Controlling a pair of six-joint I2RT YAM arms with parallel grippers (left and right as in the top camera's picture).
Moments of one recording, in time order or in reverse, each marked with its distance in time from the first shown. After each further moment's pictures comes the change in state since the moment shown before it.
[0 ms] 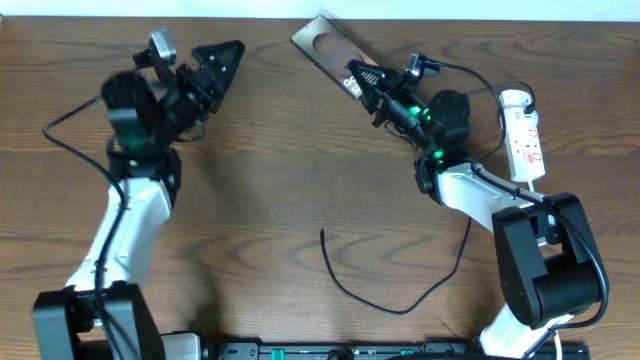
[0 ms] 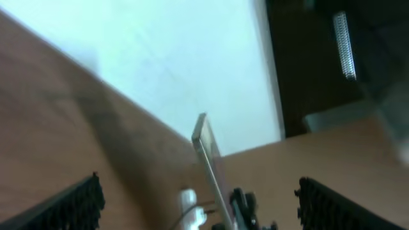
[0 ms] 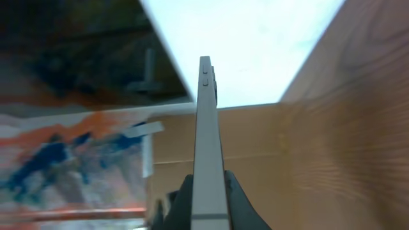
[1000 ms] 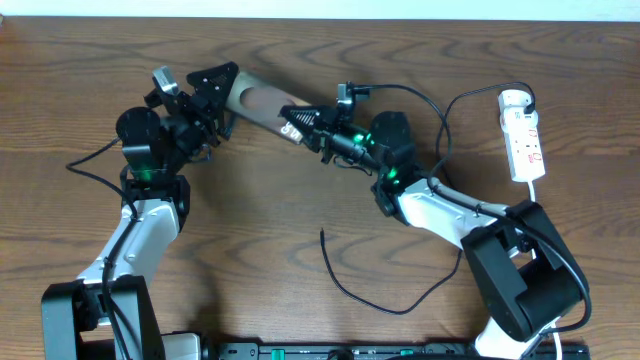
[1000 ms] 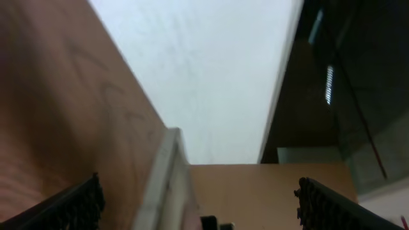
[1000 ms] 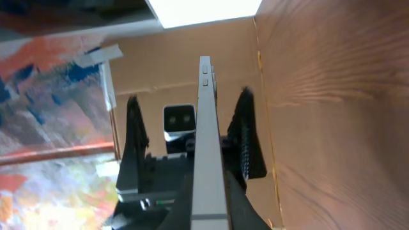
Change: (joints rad) left arm 0.000 0.000 -0.170 0.125 -0.061 -0.288; right arm 0.247 0.000 0.000 -0.100 -0.050 -0.054
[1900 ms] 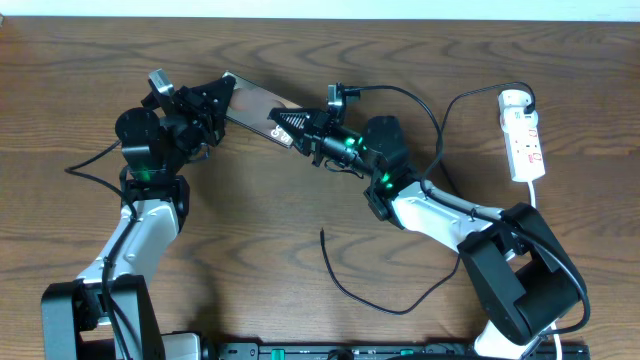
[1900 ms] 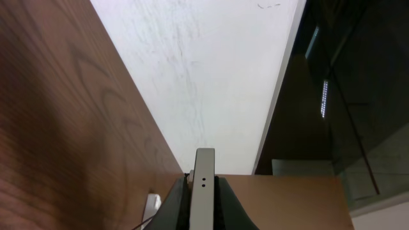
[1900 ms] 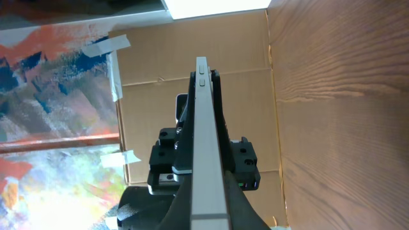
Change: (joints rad) left arm 0.002 0.000 -0.003 0.018 -0.034 -0.050; right arm 0.040 -0.001 0.007 0.023 0.027 -0.002
